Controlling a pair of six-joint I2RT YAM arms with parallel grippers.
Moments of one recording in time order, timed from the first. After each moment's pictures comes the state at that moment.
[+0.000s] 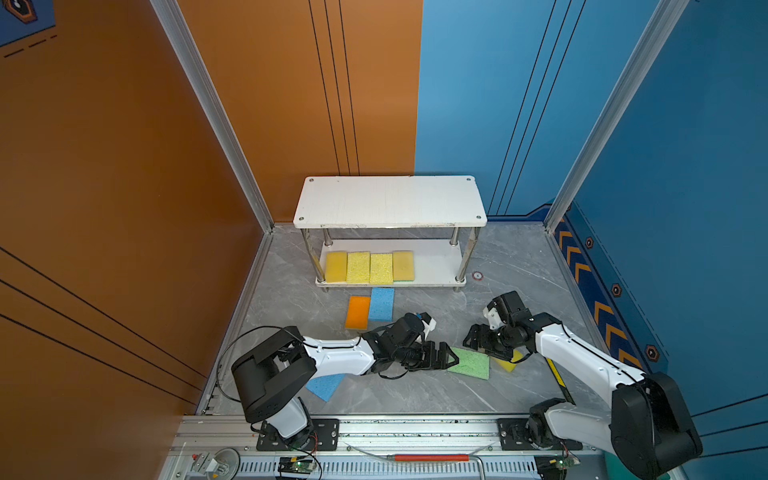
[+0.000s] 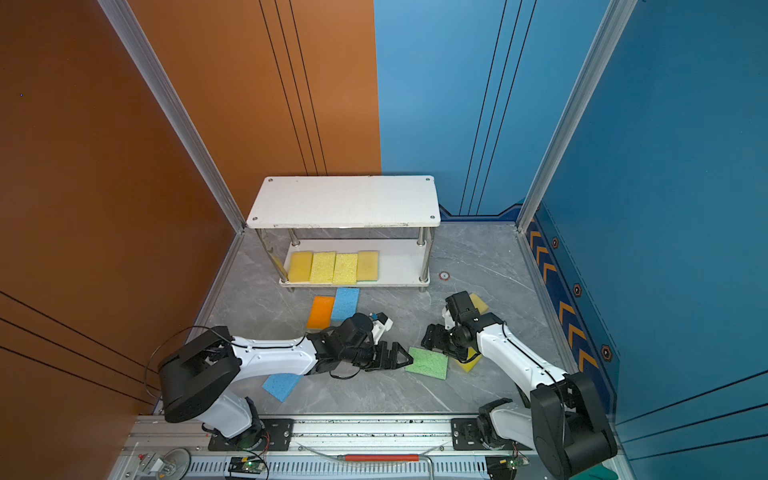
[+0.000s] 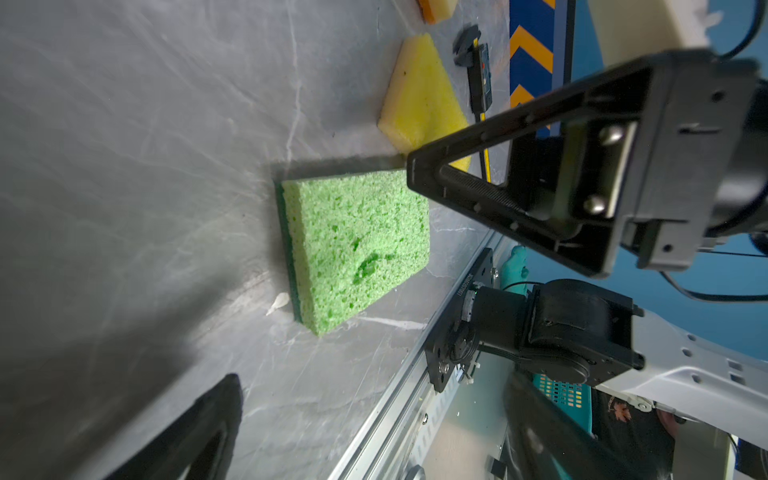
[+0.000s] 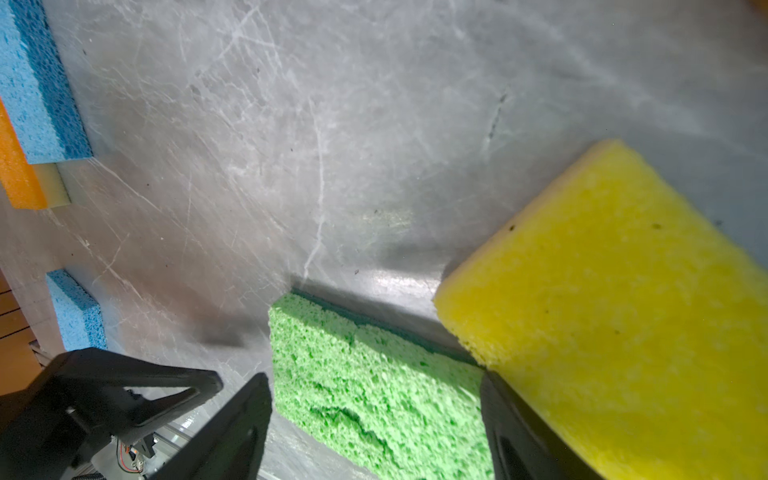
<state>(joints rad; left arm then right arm) -1.00 1.62 0.72 0.21 0.44 -1.02 0.32 1.22 0.64 -0.65 -0.34 0.55</state>
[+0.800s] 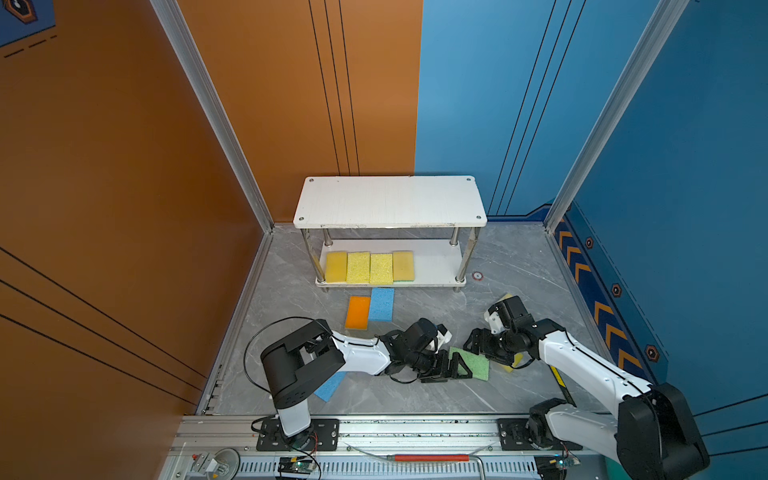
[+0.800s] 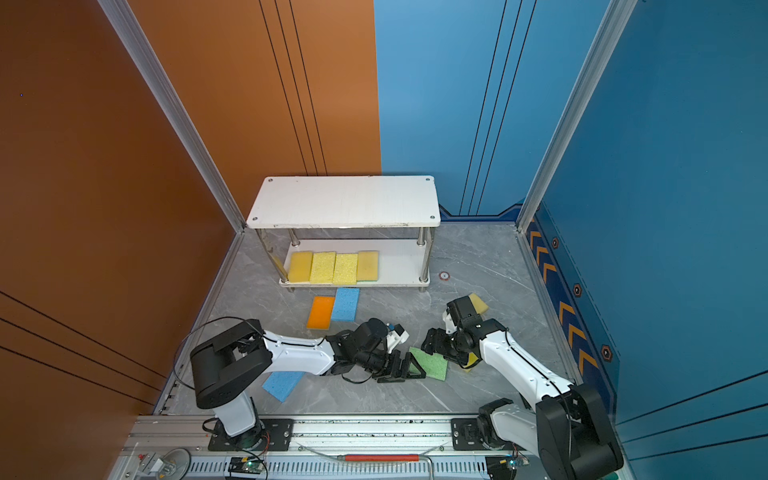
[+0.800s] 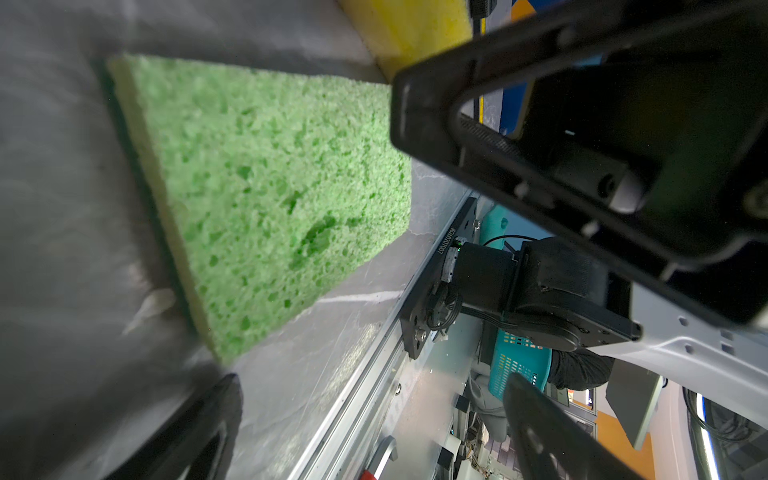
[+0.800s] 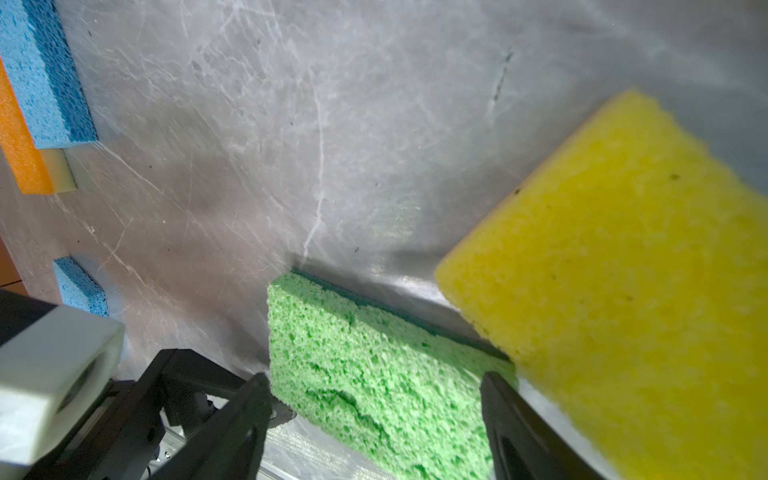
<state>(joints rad) -1.04 1.78 0.79 0.31 0.61 -1.09 0.33 1.16 0.59 -0.64 -0.35 0.56</state>
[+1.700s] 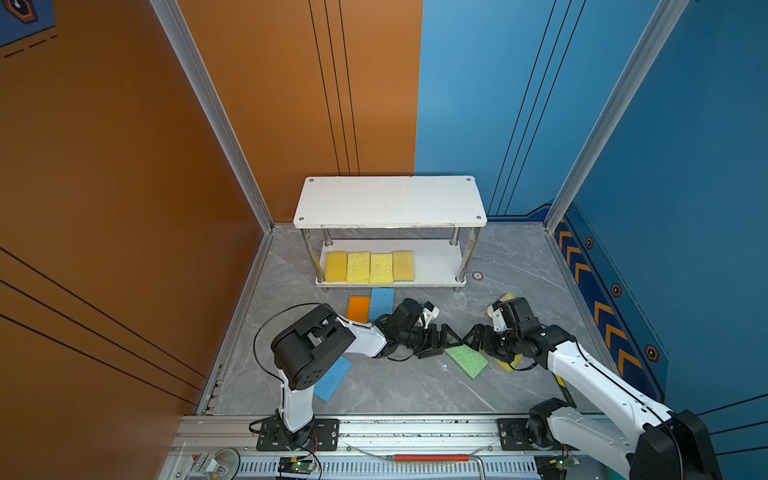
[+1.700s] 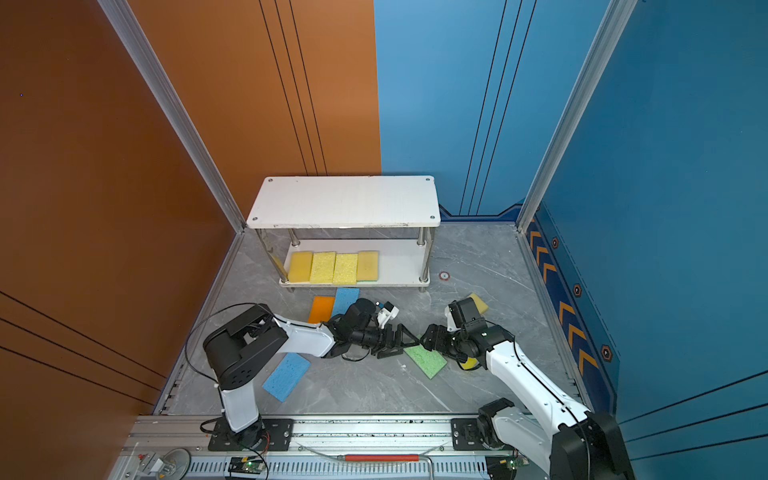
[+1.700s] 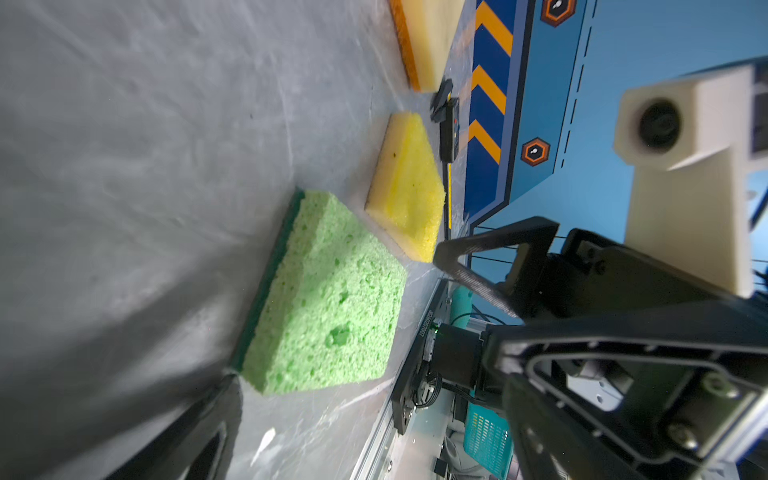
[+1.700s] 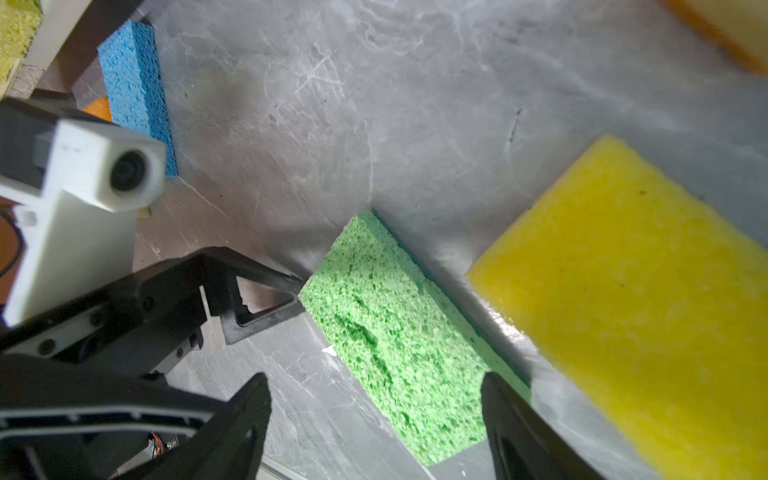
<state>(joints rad) -0.84 1.86 0.81 0.49 0.65 -1.11 0.37 1.06 0.59 -0.63 -0.32 0.65</state>
